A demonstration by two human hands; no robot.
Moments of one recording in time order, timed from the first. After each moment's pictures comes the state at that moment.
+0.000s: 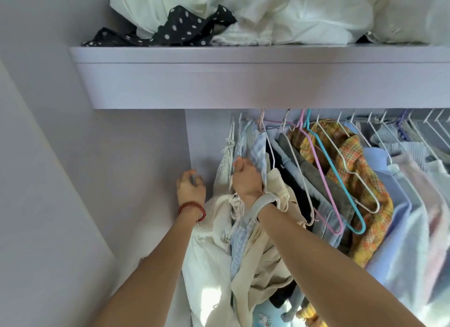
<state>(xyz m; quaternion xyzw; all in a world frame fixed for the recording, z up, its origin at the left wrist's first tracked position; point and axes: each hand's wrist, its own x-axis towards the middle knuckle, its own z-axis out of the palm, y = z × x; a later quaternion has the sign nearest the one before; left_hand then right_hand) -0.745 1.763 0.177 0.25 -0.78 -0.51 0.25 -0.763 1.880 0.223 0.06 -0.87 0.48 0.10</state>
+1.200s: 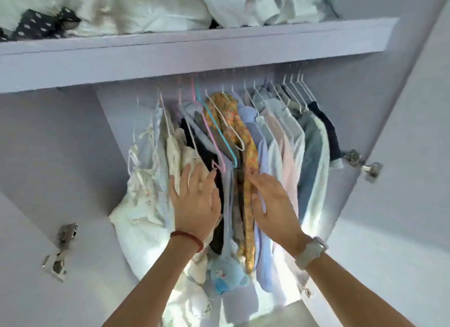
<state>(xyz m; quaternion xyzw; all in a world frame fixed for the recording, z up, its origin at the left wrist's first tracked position) -0.568 1.973 0.186 -0.12 -0.92 -0.12 0.36 -0.548 2.144 0.182 0.15 -0.89 0.33 0.29</state>
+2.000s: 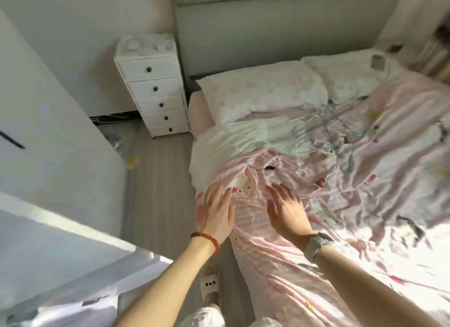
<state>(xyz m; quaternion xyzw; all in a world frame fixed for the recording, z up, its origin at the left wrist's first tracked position) -0.213 2.535 0.009 -0.77 -0.62 -0.07 -0.10 -0.024 2.535 0.012 -0.65 -0.73 0.12 0.15</state>
